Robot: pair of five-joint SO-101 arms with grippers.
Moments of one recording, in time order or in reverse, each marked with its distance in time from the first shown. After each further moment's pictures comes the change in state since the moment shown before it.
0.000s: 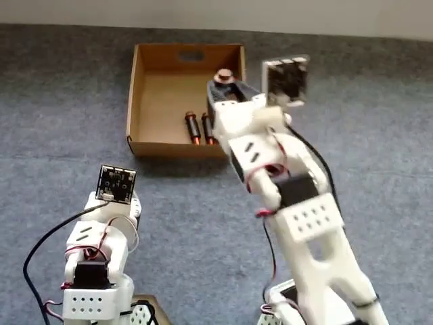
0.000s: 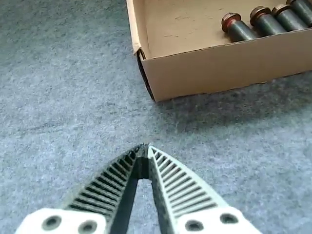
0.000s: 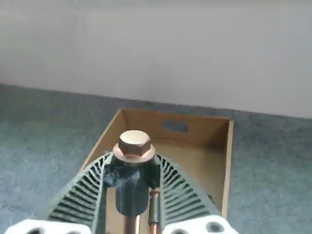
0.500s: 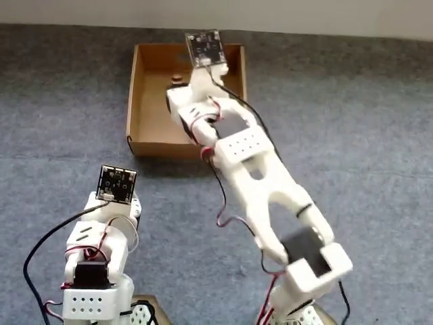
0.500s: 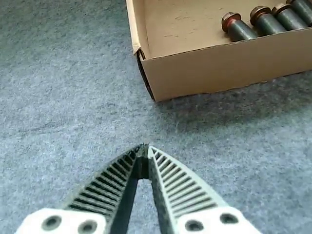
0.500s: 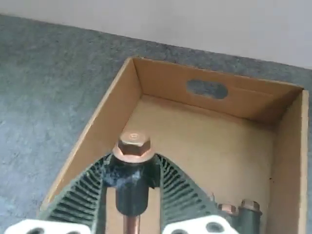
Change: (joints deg) left arm 0.0 0.0 0.2 0.0 -0.1; right arm -5.1 43.8 -30.6 0.0 0.0
